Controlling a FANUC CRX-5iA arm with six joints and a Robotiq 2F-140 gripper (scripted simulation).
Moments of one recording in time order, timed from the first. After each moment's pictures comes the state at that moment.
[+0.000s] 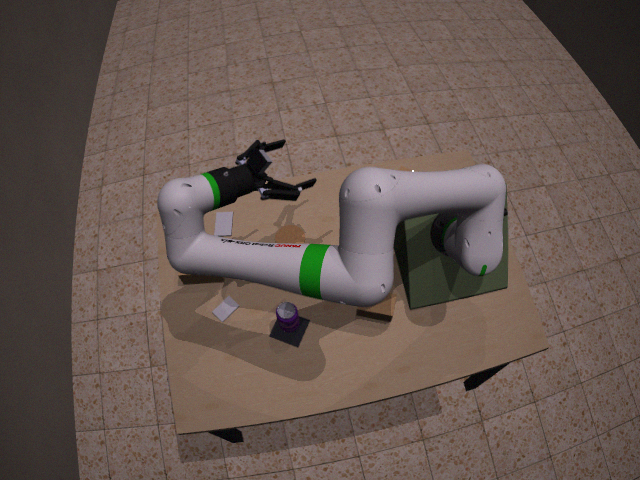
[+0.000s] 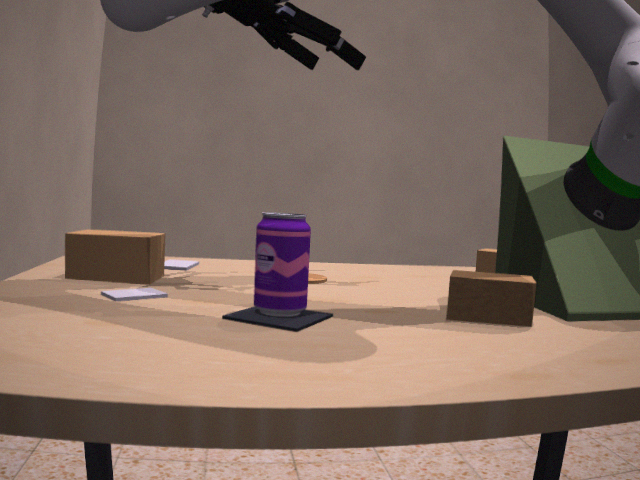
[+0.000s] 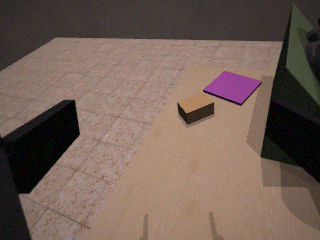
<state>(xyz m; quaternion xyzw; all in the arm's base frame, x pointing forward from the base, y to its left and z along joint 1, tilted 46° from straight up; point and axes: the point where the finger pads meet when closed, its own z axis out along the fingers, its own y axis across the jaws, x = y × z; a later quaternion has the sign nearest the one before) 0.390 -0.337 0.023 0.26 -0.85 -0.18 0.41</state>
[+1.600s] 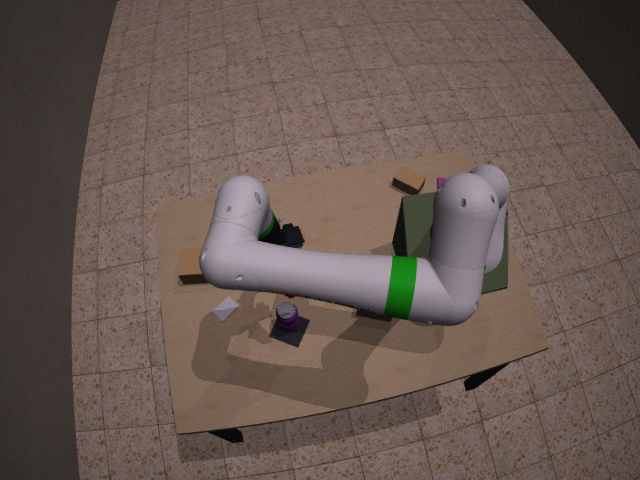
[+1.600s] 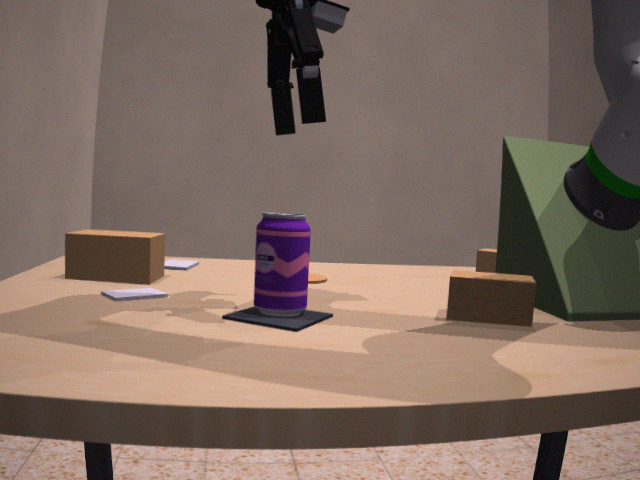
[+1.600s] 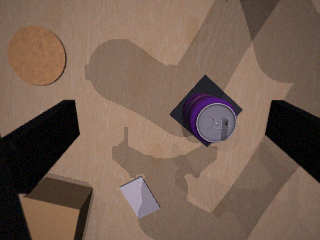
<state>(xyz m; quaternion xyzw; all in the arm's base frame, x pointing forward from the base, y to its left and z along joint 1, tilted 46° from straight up) 0.506 -0.084 0.093 0.03 -0.92 -0.38 0.01</state>
